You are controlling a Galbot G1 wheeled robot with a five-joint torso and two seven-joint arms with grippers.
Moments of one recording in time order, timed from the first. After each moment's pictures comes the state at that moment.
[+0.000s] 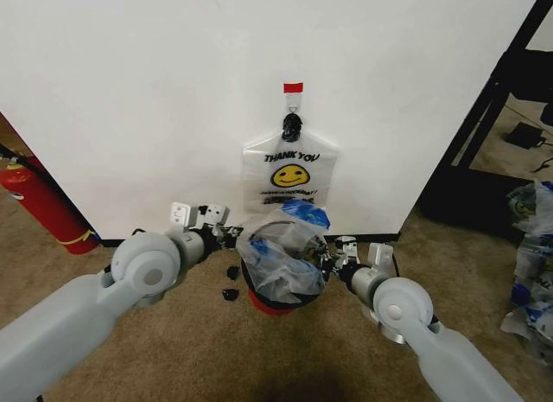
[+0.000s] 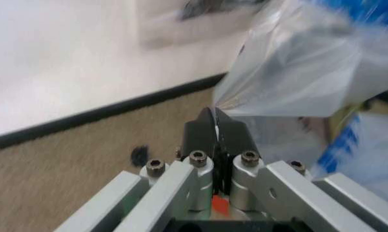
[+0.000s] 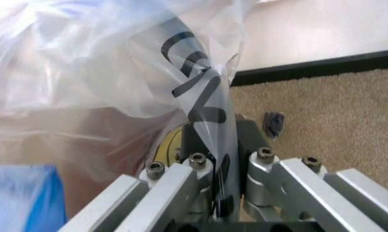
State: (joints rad) left arm 0.72 -0.62 0.04 -2.13 -1.40 0.69 -0.57; right arm -1.05 1.03 0.14 2.01 1.11 -0.58 0.46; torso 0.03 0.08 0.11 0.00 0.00
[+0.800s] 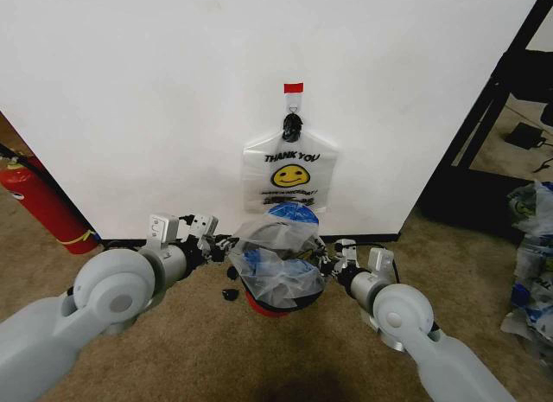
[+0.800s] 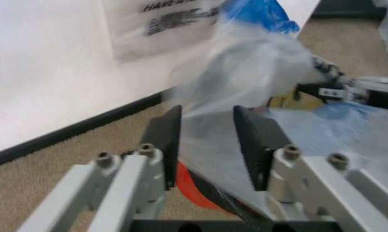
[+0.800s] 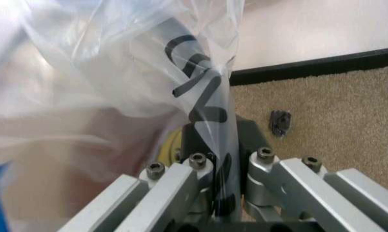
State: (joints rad) left arm 0.87 -0.52 -0.11 -2.32 -1.38 0.67 -0.48; right arm -1.09 1.05 0.14 2.00 1.06 -0.55 0.41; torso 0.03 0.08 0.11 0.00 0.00
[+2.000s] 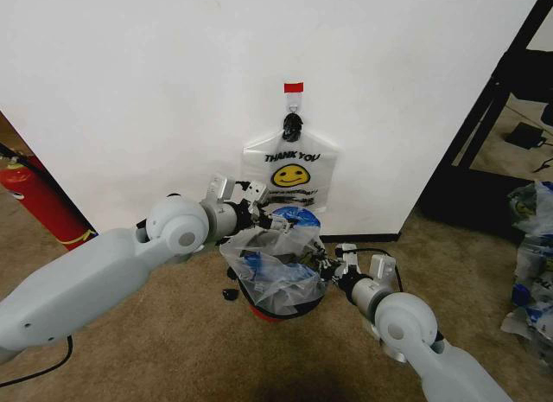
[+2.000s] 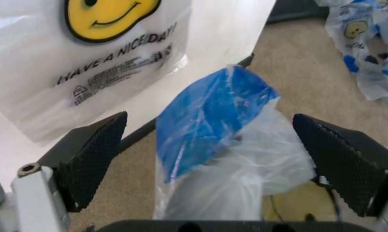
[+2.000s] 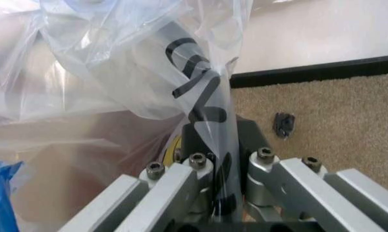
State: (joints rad) left arm 0.25 -0.74 0.43 -1.92 -1.32 0.65 -0.25; right arm -1.14 1.04 0.15 2.06 1.01 -0.54 0.39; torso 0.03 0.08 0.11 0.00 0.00
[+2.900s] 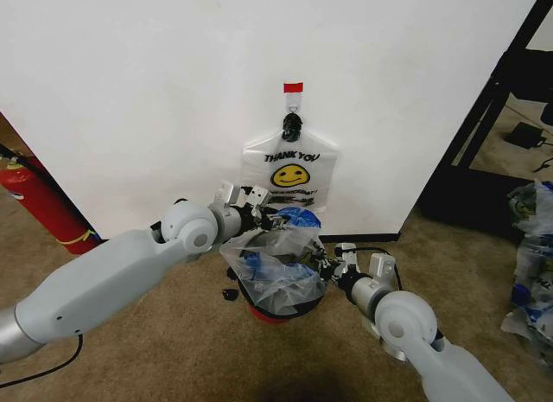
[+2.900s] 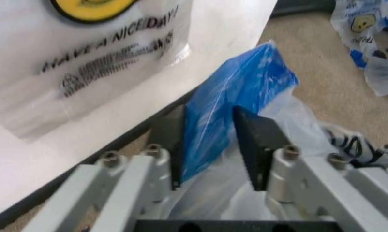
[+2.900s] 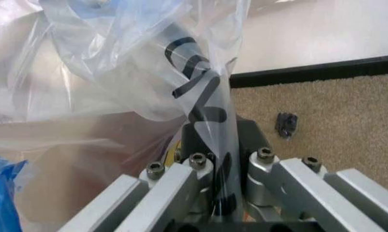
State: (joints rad) left arm 0.27 -0.77 0.48 -1.86 -1.26 0.60 -0.22; right arm -1.12 1.04 0.14 2.06 1.03 -0.55 0.40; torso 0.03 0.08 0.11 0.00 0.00
